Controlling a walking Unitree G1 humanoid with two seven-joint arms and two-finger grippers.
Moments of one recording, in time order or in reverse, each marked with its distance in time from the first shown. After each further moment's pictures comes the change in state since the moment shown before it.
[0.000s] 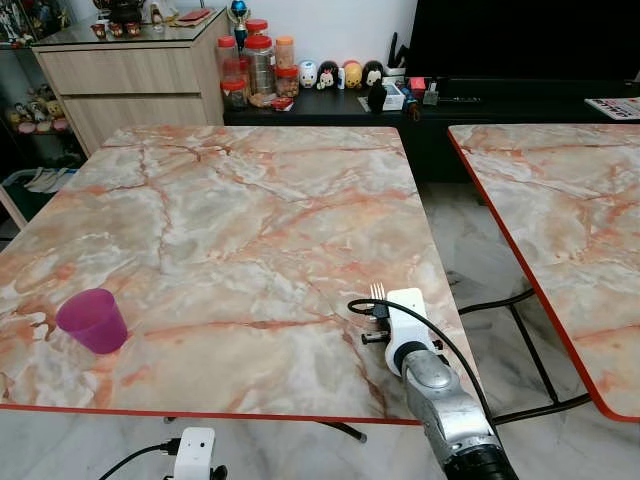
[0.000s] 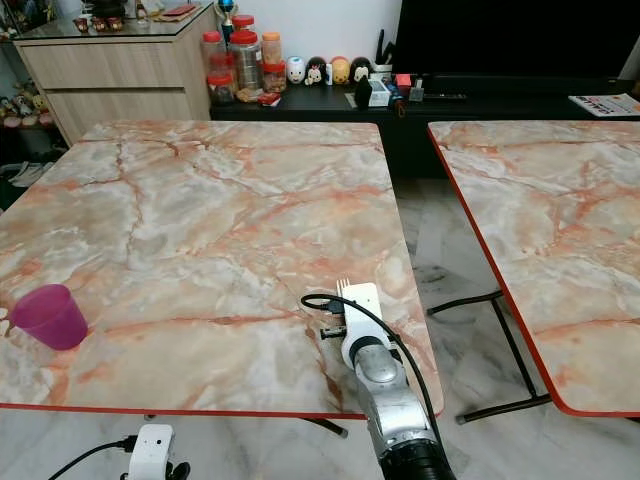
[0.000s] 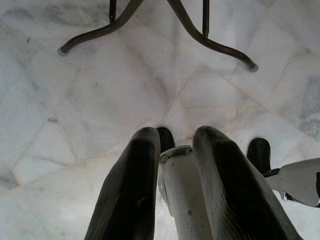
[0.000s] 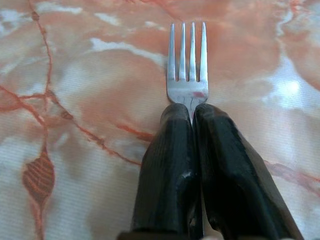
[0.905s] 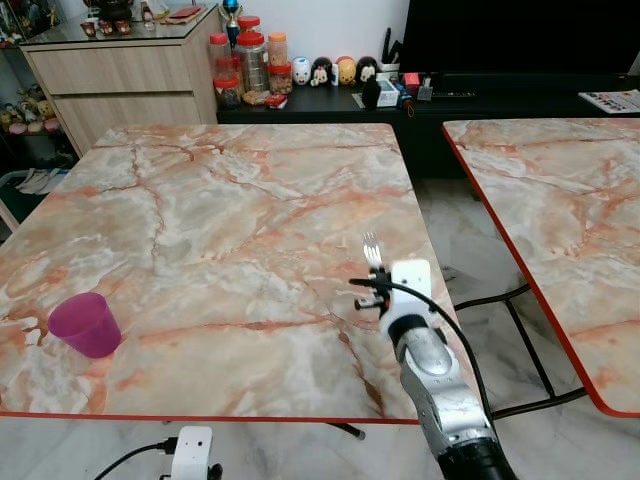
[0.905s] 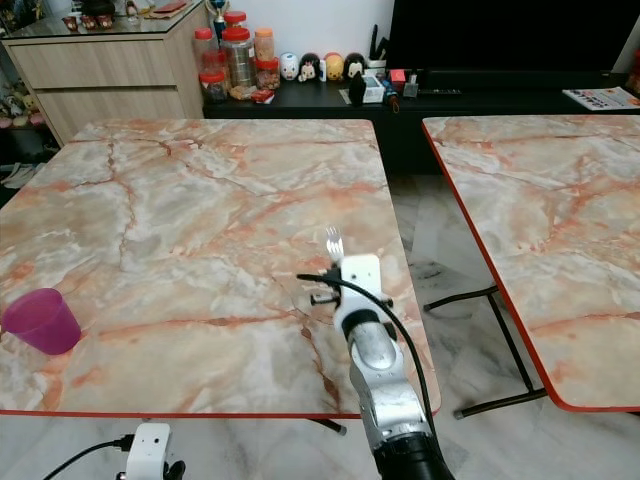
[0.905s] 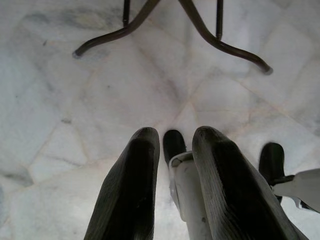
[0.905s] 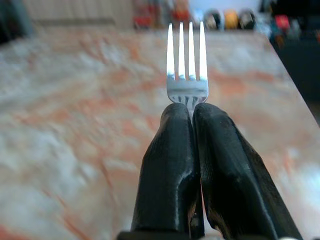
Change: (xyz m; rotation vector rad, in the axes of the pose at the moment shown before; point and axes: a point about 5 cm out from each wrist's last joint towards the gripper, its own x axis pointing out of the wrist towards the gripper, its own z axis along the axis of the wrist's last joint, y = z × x) left arm 0.000 0.004 0.002 -0.001 -0.013 0.066; right arm -0.014 0.022 0.069 0.059 -0.471 0.128
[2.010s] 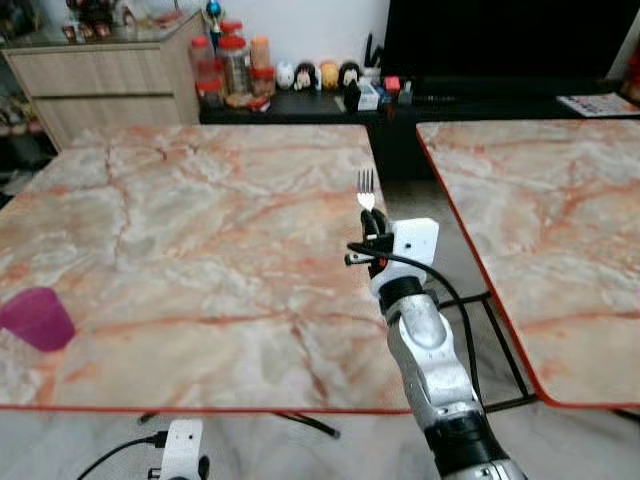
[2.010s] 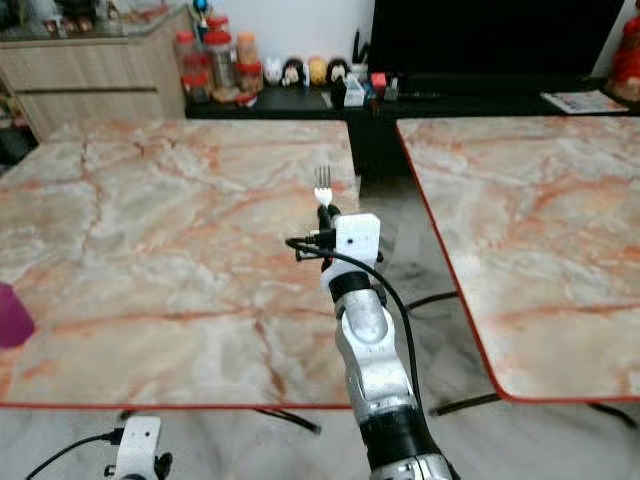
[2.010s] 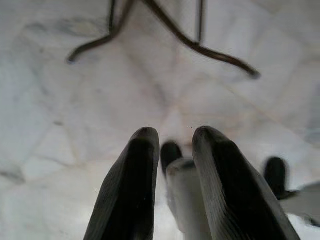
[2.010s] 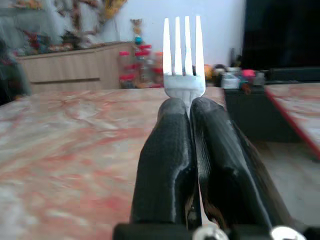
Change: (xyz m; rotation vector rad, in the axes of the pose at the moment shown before) left arm 0.002 -0.005 0.006 0.011 -0.022 0.029; right arm 0.012 -0.016 0.031 0.023 -0.181 -0.063
